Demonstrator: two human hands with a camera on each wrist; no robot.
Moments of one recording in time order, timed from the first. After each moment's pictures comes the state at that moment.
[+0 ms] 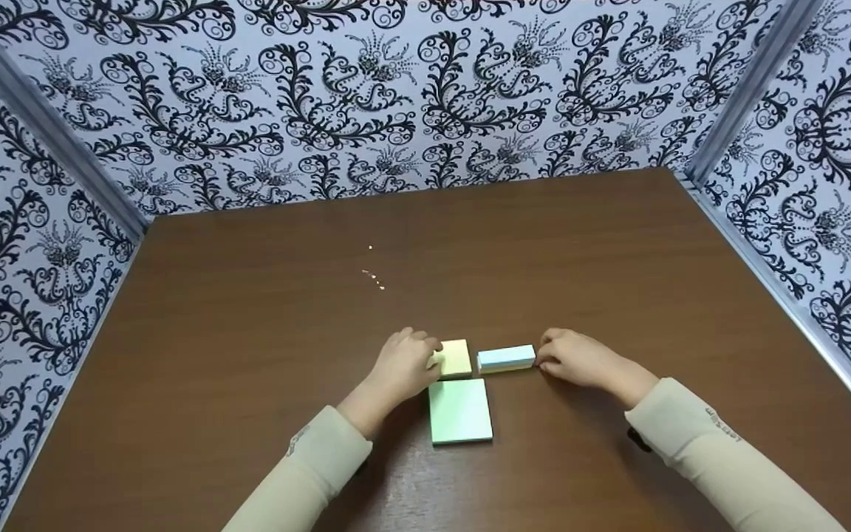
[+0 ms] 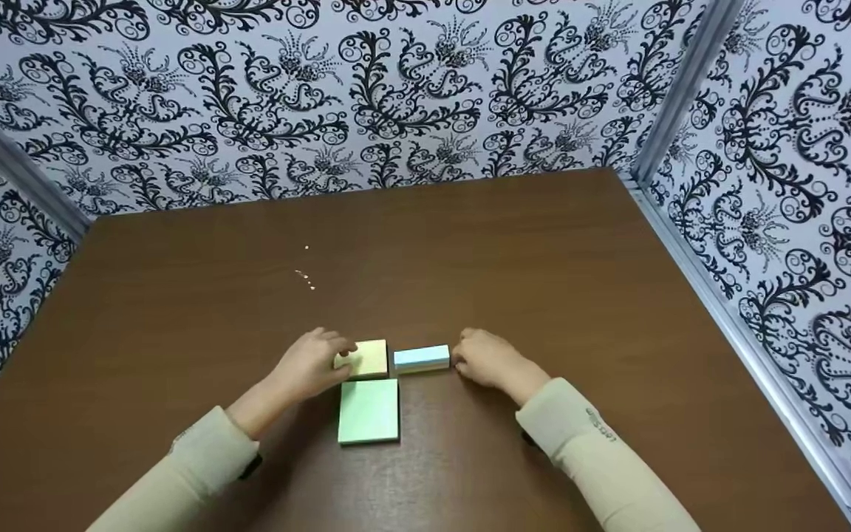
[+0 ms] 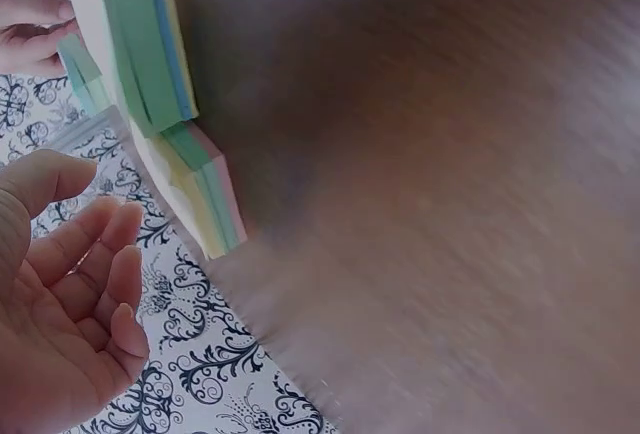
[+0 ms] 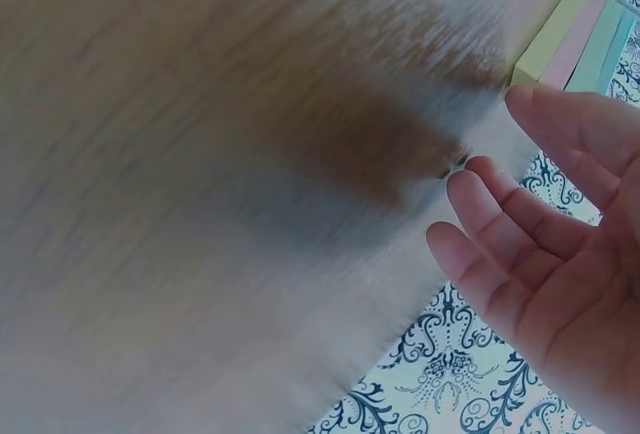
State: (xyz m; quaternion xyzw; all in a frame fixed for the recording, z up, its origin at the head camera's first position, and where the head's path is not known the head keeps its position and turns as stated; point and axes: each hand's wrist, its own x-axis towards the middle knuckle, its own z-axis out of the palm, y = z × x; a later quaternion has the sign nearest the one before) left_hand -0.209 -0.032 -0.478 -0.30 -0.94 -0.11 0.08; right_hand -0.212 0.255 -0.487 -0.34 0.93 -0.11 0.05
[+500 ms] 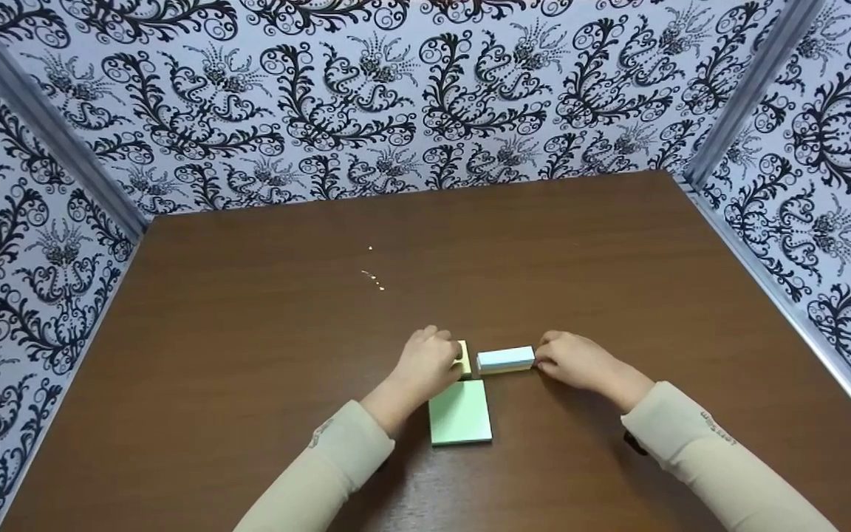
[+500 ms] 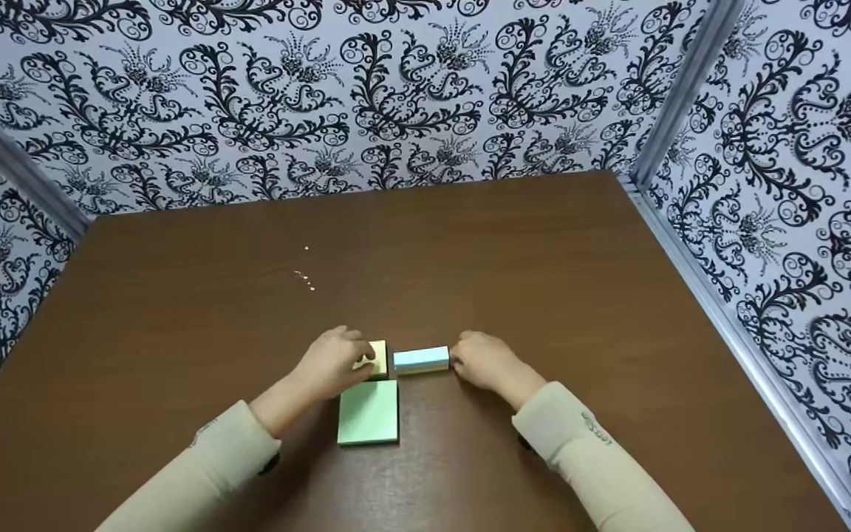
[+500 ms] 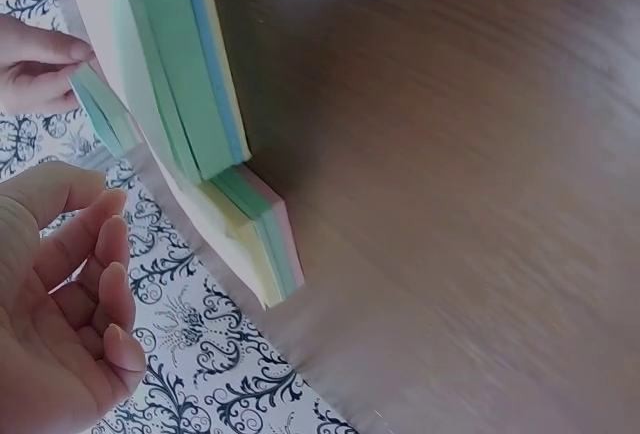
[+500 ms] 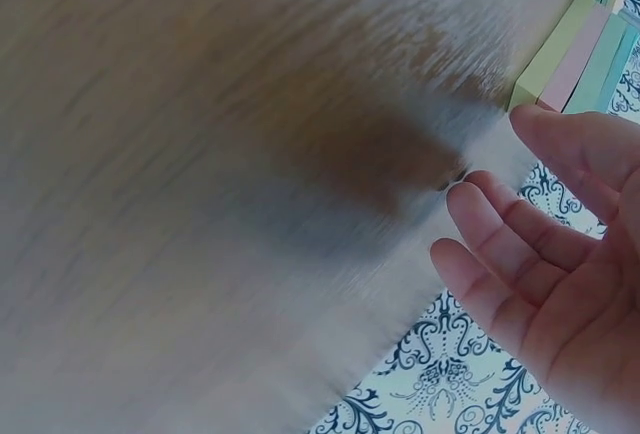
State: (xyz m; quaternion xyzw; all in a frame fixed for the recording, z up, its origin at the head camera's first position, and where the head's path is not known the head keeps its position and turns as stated) left_hand -0.209 -0.007 -0.472 -0.34 -0.93 -0.06 0.11; right_hand -0.211 0.251 -0.488 -0.33 0.94 -0.11 0.03
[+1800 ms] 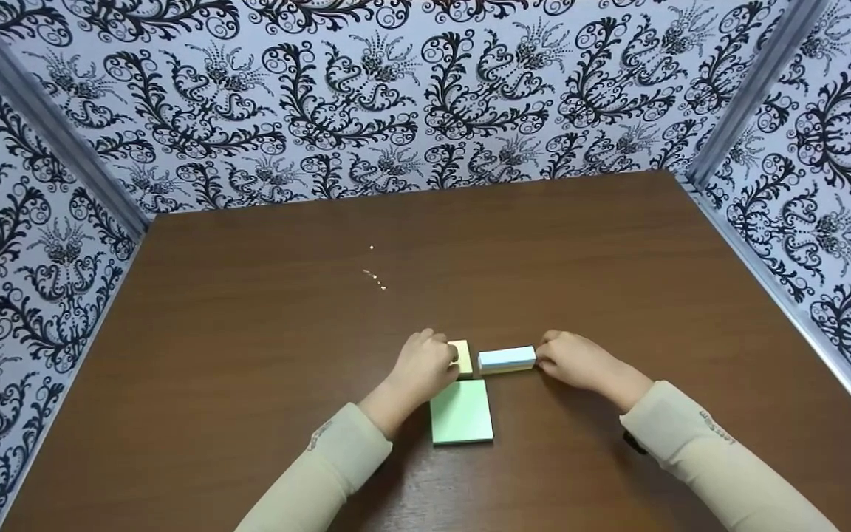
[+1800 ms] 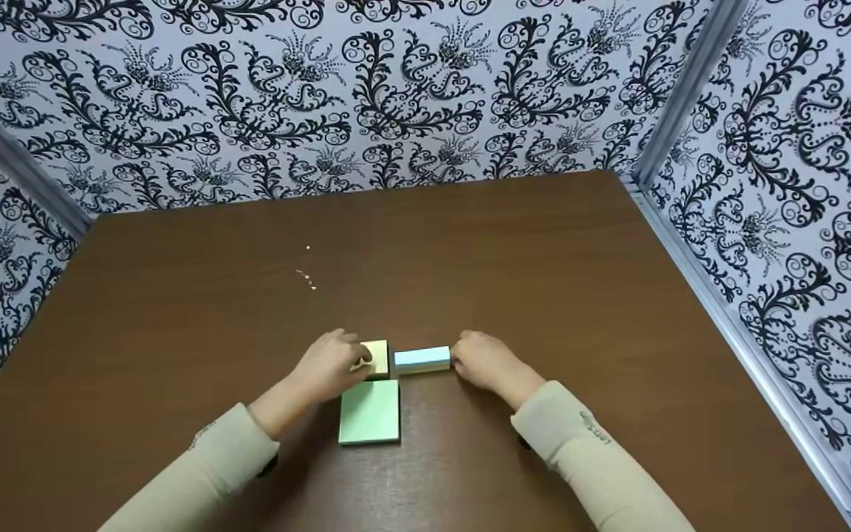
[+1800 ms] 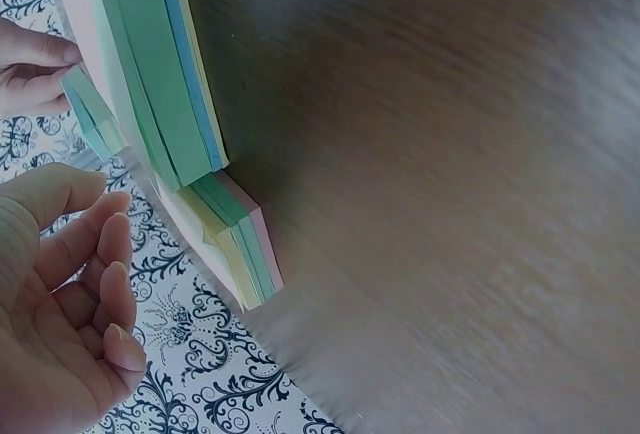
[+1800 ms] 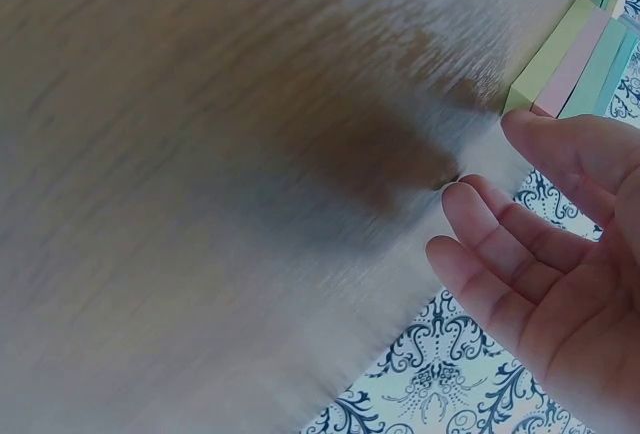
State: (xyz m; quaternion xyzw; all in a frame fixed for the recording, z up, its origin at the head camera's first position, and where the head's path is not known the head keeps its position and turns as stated) left_hand -0.209 -0.011 -0.481 -0.34 -0.93 -0.05 0.14; right_hand -0.214 0.248 -0.491 -0.34 0.94 -0.09 0.02
